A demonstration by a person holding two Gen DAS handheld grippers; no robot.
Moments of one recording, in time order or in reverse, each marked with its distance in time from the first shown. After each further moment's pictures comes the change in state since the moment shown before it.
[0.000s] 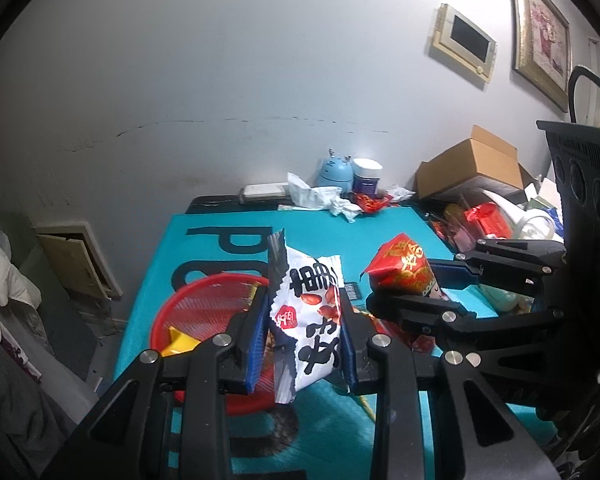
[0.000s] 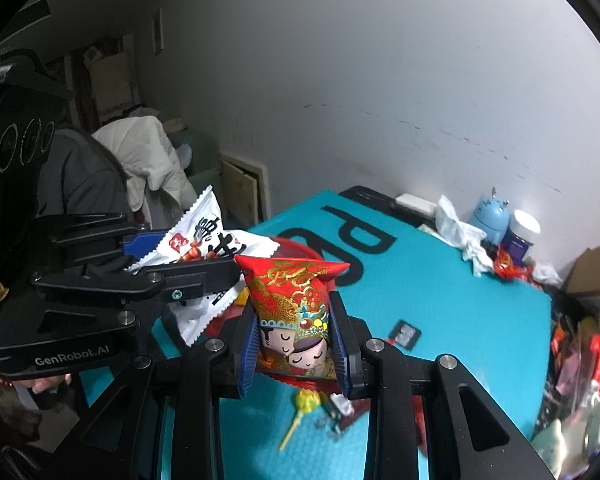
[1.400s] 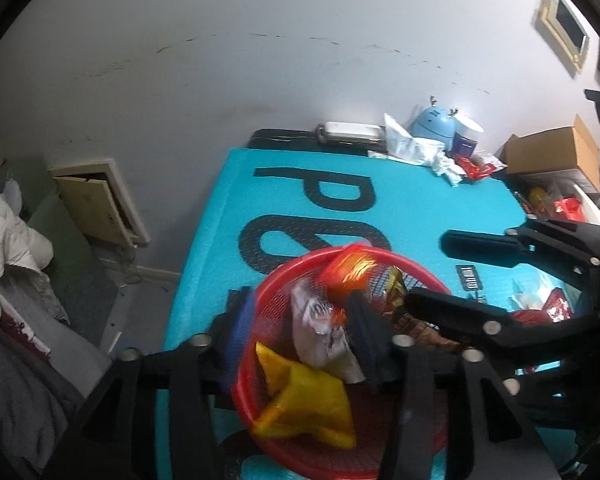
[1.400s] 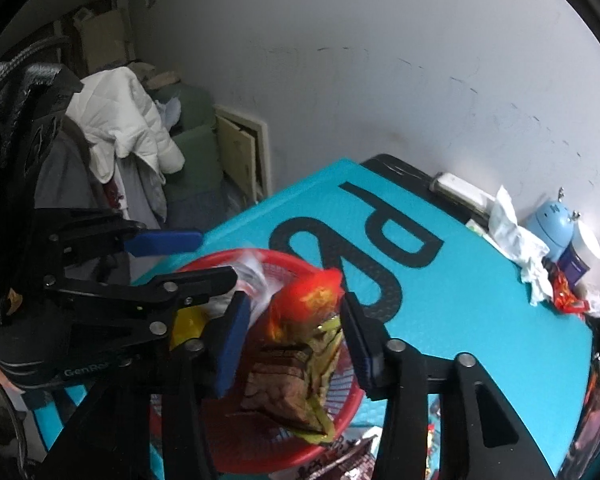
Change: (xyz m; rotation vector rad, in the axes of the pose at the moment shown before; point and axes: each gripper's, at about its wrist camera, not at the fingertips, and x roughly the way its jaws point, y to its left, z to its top) left arm 0.111 0.111 -0.002 -0.108 0.212 0.121; right arm 0.145 0.002 0.040 -0.034 0.187 0.005
